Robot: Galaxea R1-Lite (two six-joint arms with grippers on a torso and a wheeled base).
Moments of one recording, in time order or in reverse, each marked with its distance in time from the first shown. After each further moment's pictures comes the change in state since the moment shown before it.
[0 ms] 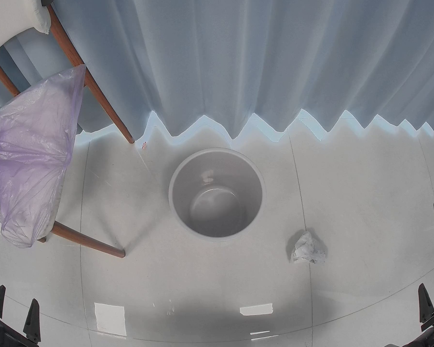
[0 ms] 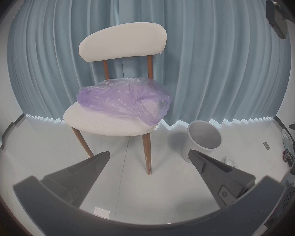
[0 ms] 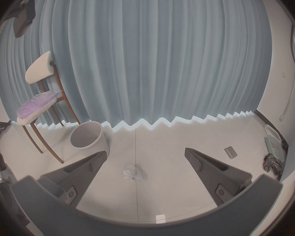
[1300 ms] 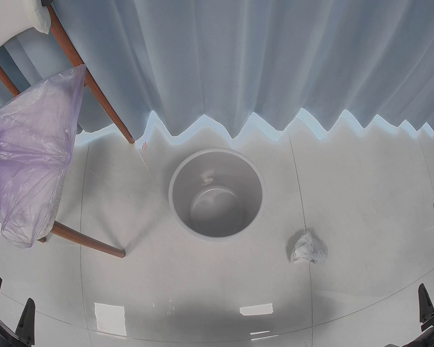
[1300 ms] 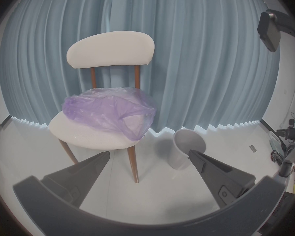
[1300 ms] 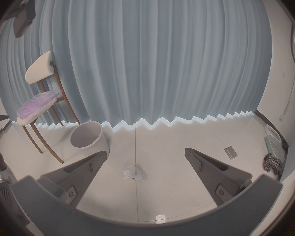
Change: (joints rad) left arm -0.005 0.024 -0.080 -0.011 -0.134 -0.007; right arm 0.000 0.000 0.000 0.000 0.000 0.000
